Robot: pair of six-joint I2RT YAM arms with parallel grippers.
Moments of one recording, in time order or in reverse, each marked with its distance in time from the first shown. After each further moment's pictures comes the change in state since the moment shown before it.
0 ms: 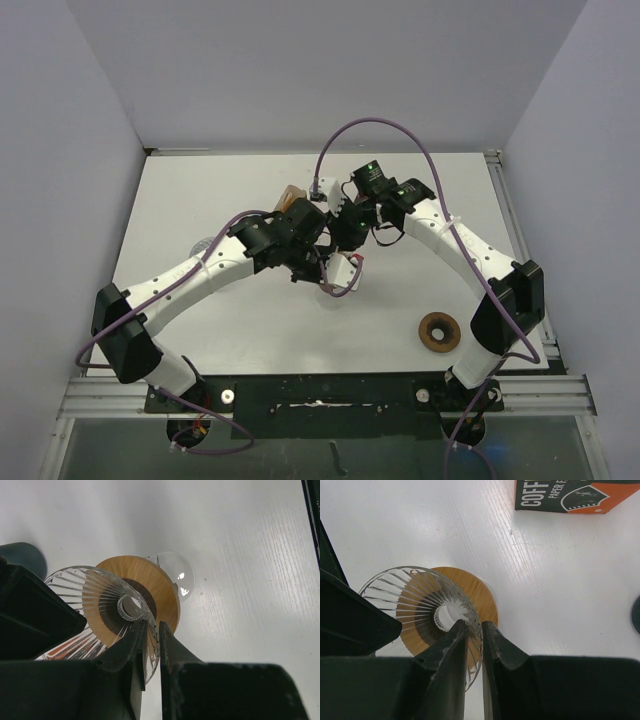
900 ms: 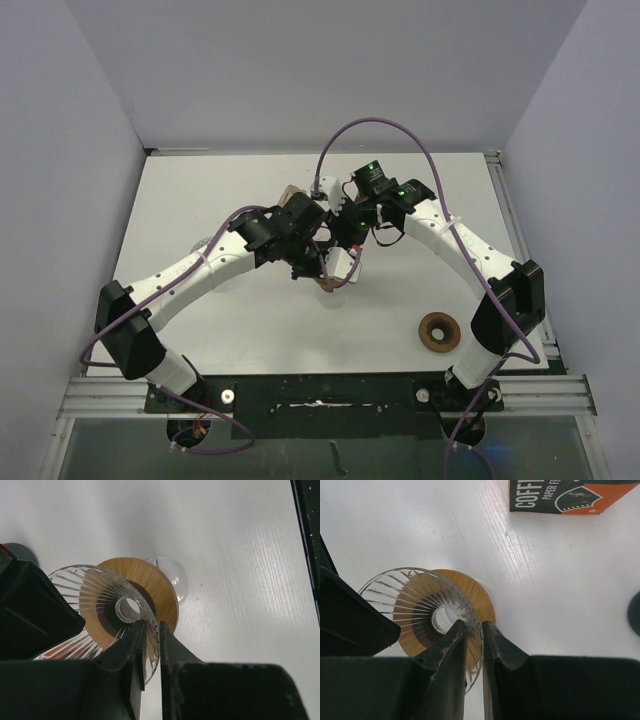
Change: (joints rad) left arm 0.032 0.026 0.023 -0.006 0.062 -0.029; right arm -0.003 -0.001 -0.015 0.028 0.008 0.008
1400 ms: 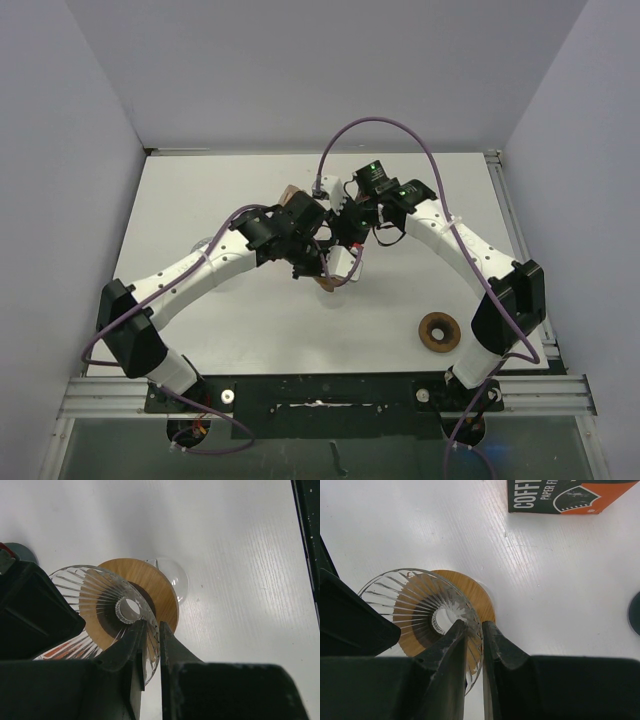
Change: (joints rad) left arm 0.001 0.011 0.010 -0.001 0.002 -0.009; right arm -0.008 -0.002 -0.011 0.014 -0.008 0.008
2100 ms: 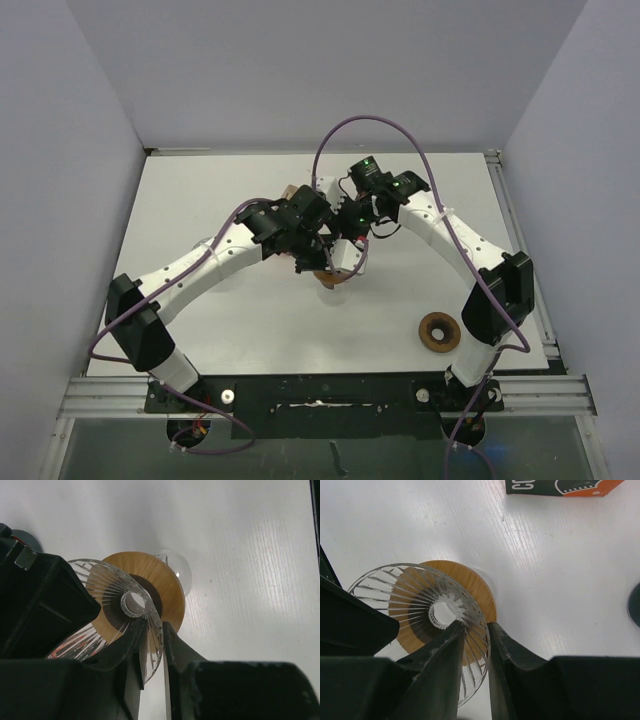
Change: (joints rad) left arm 0.002 0.045 0.081 -0.046 -0.041 -0.016; right arm -0.012 0.066 0.099 -0.111 0.026 -0.047
